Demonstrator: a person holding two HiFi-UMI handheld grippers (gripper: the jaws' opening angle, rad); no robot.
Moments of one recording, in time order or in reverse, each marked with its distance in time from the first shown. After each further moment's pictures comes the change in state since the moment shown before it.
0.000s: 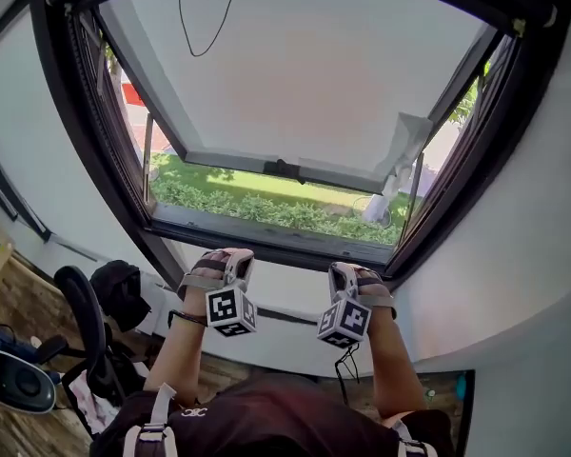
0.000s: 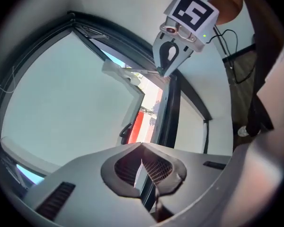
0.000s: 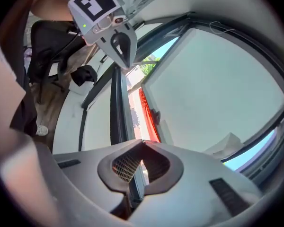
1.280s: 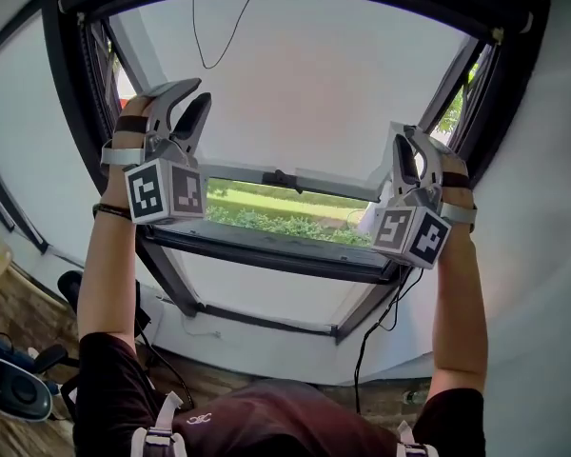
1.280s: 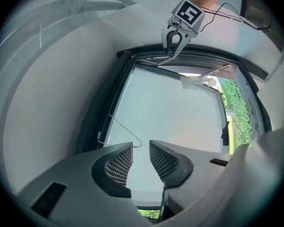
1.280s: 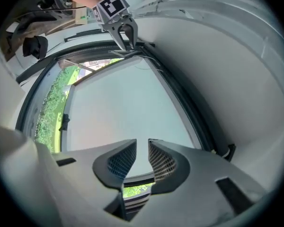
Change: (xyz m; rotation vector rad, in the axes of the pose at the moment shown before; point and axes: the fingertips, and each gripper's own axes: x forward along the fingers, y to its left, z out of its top) left arm -0.163 0.362 0.064 0.184 -0.203 0.746; right arm -0.160 -0.325 0.081 -0.132 -0.121 -0.760
